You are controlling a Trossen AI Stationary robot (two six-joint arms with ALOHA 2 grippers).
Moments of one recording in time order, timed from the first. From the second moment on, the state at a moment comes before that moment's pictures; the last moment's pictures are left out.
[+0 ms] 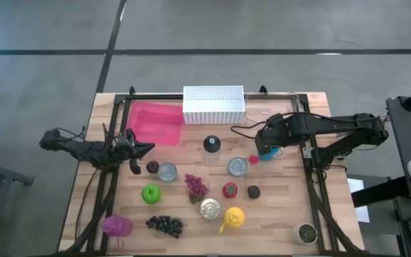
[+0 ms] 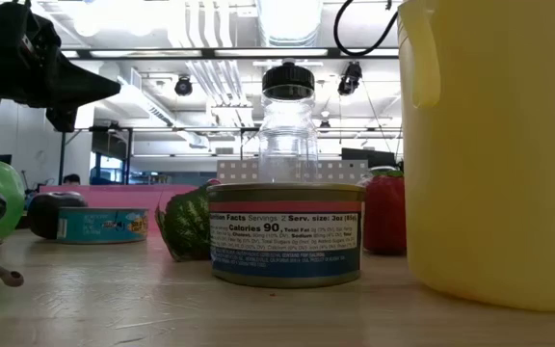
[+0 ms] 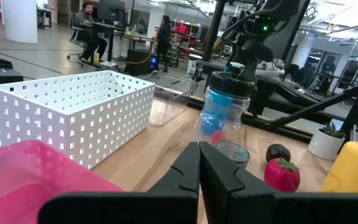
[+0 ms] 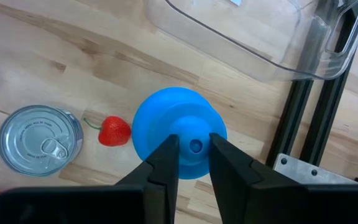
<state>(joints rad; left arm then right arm) -0.32 0.01 0.04 -0.04 -0.62 -0.21 0.04 1.35 1.28 -1.50 0.37 1.25</state>
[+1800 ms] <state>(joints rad) -0.32 0.01 0.04 -0.04 -0.62 -0.21 0.04 1.29 1.37 -1.51 0.34 1.17</state>
